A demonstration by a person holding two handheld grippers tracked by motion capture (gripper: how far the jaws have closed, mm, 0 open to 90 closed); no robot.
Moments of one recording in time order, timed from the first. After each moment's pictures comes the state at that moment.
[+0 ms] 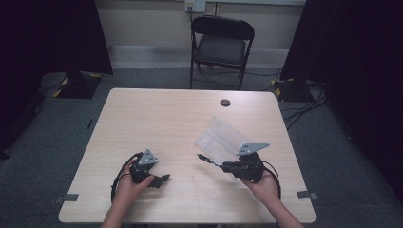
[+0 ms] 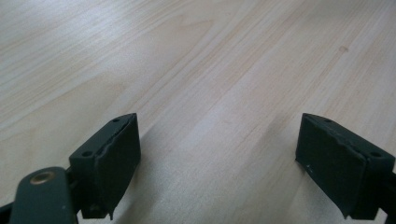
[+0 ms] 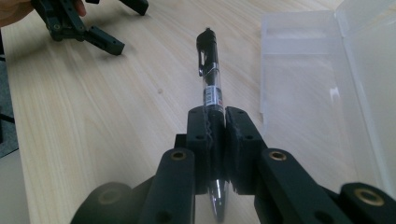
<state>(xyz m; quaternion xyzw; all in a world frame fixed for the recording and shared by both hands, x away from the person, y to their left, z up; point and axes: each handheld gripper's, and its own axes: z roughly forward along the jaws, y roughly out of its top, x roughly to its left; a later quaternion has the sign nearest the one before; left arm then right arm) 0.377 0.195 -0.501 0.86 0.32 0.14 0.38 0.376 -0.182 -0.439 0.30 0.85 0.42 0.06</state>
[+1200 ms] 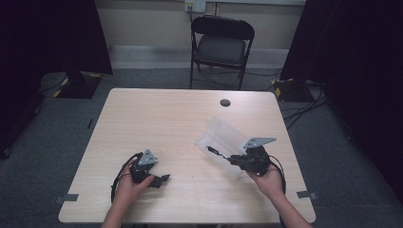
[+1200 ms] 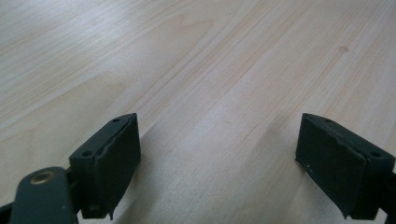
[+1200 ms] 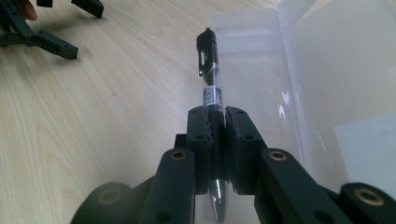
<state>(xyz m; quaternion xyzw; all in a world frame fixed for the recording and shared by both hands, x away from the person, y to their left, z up) 0.377 0.195 -0.501 0.86 0.32 0.14 0.38 0.396 -0.203 -0.440 0.34 0.85 0.40 0.09</state>
